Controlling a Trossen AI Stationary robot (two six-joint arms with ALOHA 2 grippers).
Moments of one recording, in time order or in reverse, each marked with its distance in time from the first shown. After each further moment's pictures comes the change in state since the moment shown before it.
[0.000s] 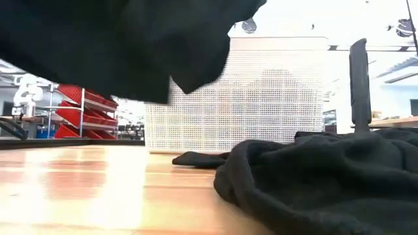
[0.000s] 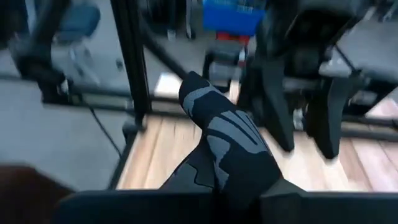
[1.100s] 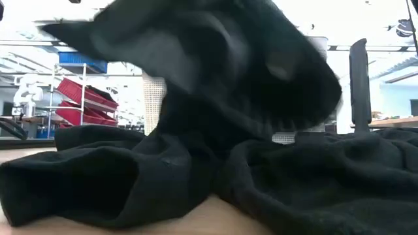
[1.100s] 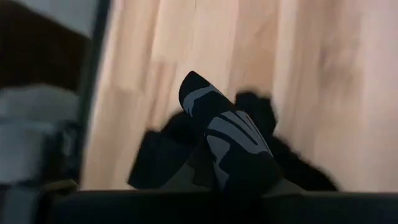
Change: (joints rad) left arm -0.004 -0.003 0.000 -0.010 -0.014 0.008; right arm 0.021 0.269 0.004 -0.398 -0.222 0.209
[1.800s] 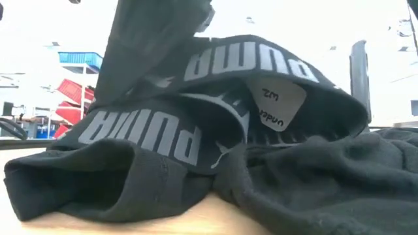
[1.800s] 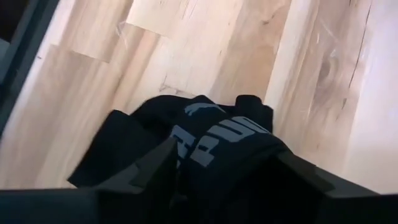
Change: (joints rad) left arm 0.000 0.000 0.000 -0.003 0.002 -0.008; right arm 0.007 0.066 -0.001 0.033 0.088 -0.235
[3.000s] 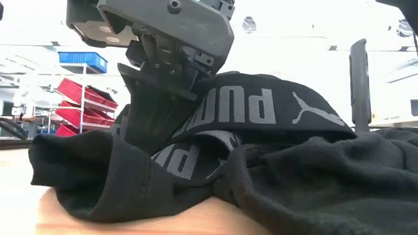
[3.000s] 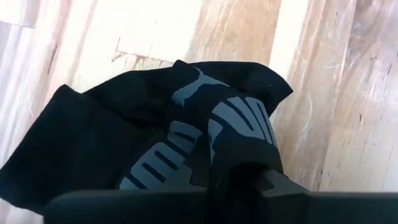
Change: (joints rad) left arm 0.000 0.000 0.000 -0.019 0.014 -0.015; right arm -0.041 0.067 -0.101 0.044 -0.080 0.108
